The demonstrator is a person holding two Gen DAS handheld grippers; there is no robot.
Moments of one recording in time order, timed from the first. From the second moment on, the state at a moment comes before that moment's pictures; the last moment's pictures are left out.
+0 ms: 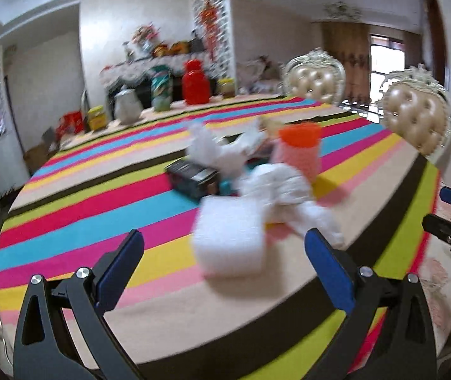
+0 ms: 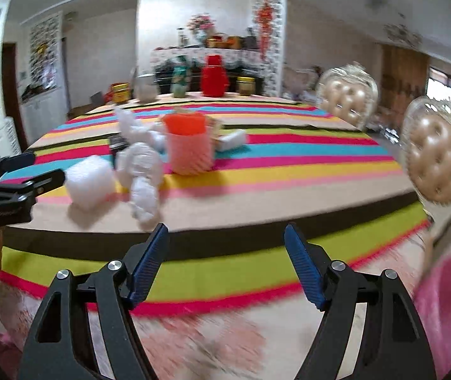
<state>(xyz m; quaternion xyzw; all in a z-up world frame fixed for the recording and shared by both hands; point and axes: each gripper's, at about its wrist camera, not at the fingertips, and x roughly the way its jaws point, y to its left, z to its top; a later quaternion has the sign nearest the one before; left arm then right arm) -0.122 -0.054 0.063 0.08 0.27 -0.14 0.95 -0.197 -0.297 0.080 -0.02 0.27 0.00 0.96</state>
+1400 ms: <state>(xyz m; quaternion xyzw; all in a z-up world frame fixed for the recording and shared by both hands) -0.074 -0.005 0.056 -0.01 0.29 -0.11 0.95 -0.056 -0.207 0.061 -0.07 0.36 0.10 0.93</state>
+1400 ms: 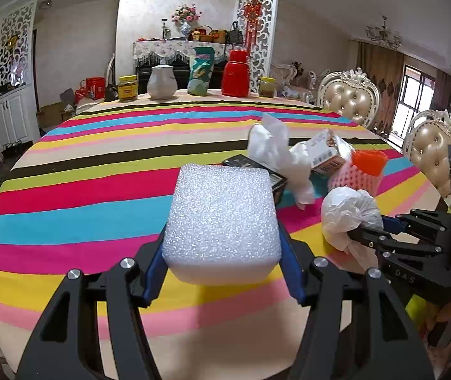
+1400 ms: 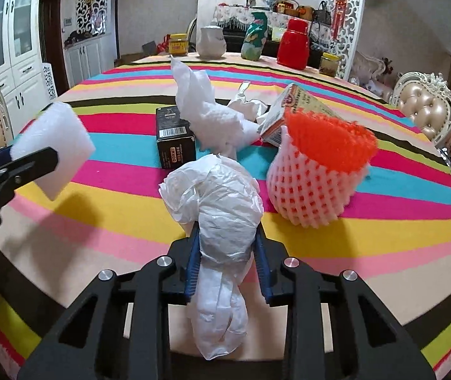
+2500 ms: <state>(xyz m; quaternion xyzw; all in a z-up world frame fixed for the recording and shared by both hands) -0.162 -0.154 0.076 0.08 0.23 -0.23 0.94 -0.197 -0.339 0.090 0.03 0.25 -0.01 0.97</state>
